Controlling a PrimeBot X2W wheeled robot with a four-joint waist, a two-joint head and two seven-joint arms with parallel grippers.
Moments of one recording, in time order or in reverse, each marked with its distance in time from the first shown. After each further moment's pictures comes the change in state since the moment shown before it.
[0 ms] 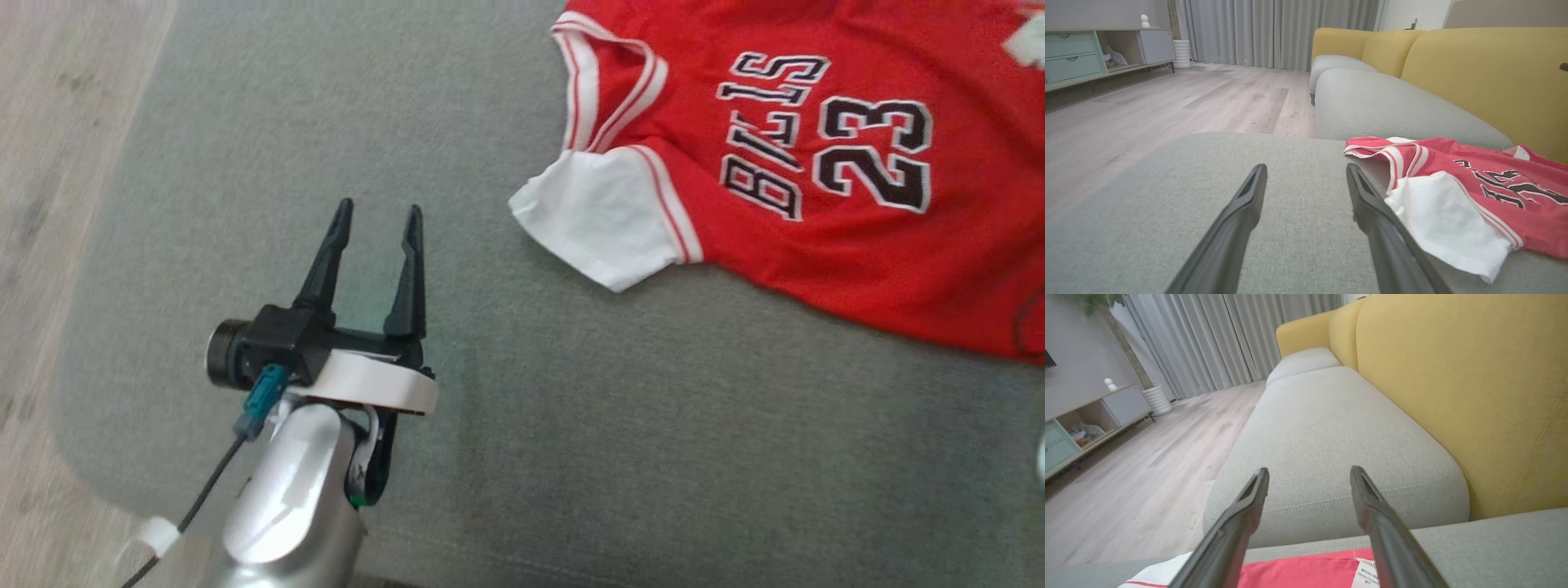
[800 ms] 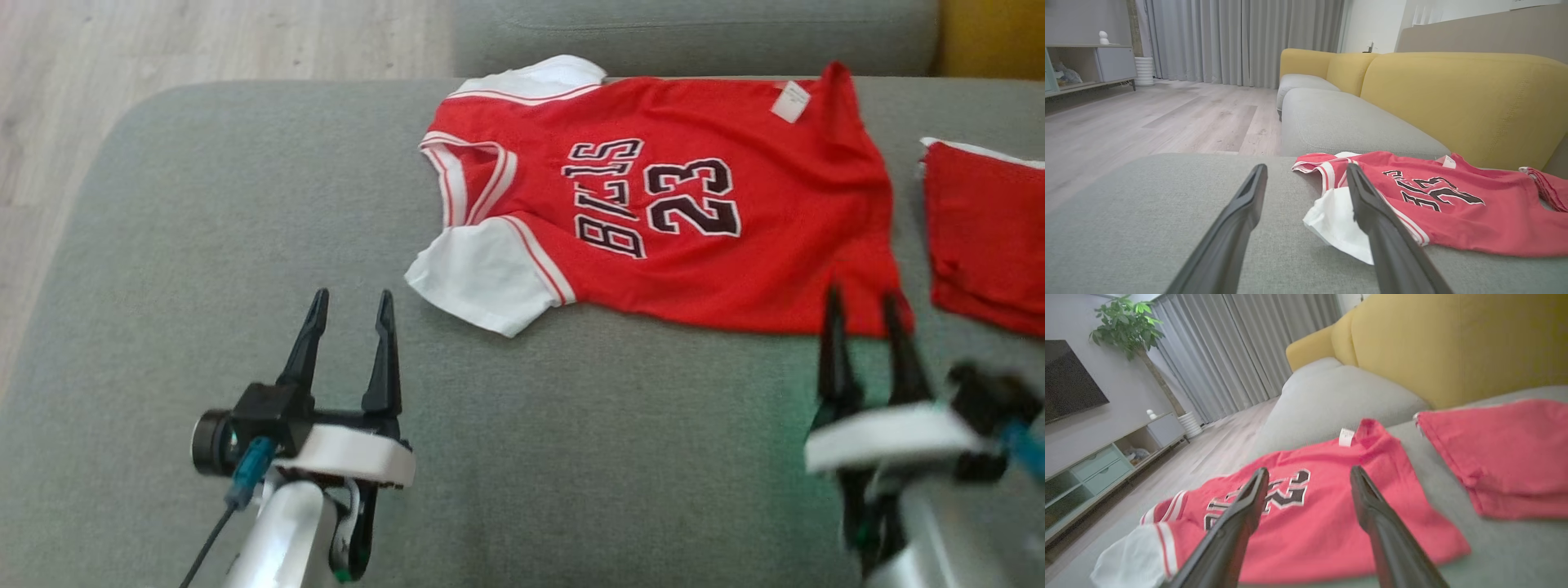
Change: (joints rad) left arm 0.146 0.001 0.077 0.010 0.035 -0.002 0.000; right arm 0.895 0.221 0.291 -0.626 0.321 0.000 -0.162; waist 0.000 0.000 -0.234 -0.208
